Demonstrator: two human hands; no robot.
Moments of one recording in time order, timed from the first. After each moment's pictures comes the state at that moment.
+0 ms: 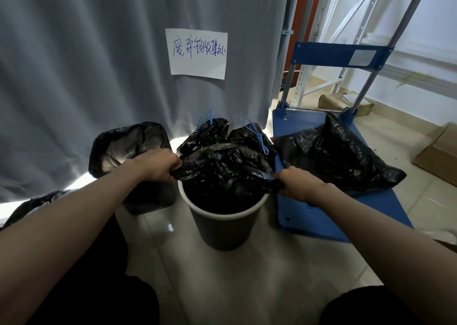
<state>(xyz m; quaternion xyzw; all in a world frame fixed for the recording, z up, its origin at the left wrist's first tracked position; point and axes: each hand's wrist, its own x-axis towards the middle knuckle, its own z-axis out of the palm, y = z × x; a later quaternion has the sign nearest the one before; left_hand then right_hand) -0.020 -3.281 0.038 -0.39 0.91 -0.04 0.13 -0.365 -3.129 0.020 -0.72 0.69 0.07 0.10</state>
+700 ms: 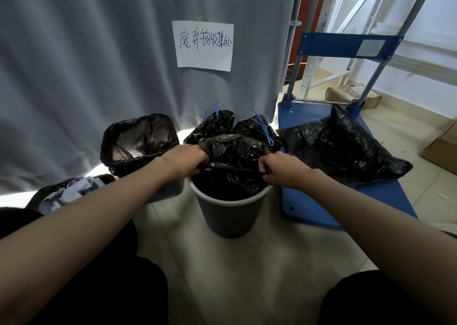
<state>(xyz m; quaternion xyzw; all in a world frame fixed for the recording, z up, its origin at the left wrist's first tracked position) -0.060 -3.233 0.045 -0.34 0.93 -0.07 0.11 -0.320 -3.133 0.038 -0.75 0.65 0.01 0.13</state>
